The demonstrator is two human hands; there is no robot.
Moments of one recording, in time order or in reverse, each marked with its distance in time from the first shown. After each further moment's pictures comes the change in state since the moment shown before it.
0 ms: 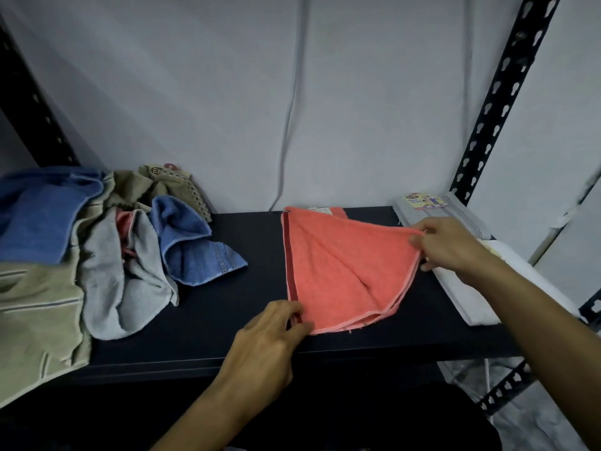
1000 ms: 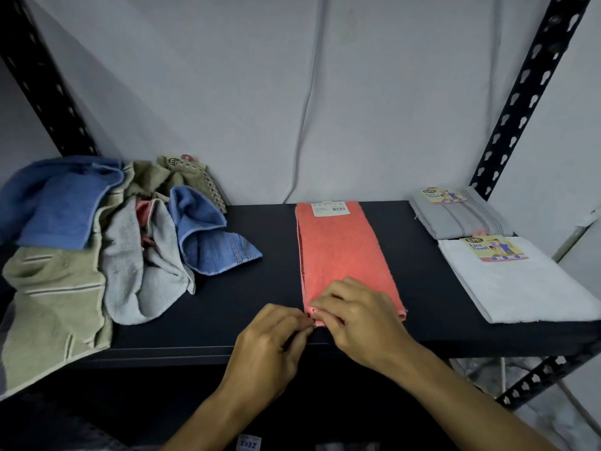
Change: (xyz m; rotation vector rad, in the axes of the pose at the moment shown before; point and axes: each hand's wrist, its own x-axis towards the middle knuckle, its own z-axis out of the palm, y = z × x) left_hand -0.015 -0.005 0.013 -0.320 0.353 -0.099; right_hand -0.098 -0.007 0.134 -0.308 0.077 -1.004
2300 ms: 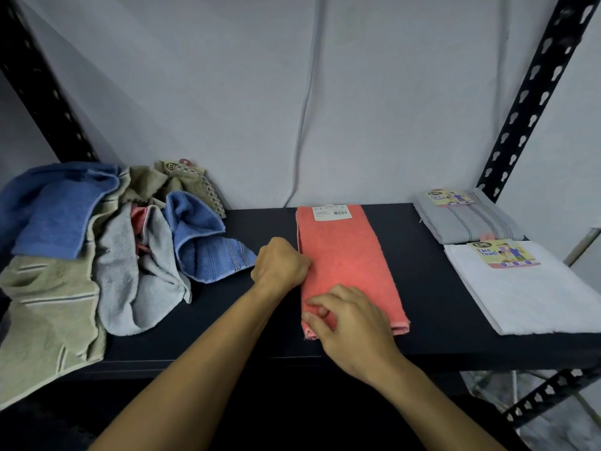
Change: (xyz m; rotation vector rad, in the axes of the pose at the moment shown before) left_hand 0.142 -0.032 0.031 0.124 -0.255 -0.942; right_hand 0.009 -0.011 0.008 0.114 -0.192 0.404
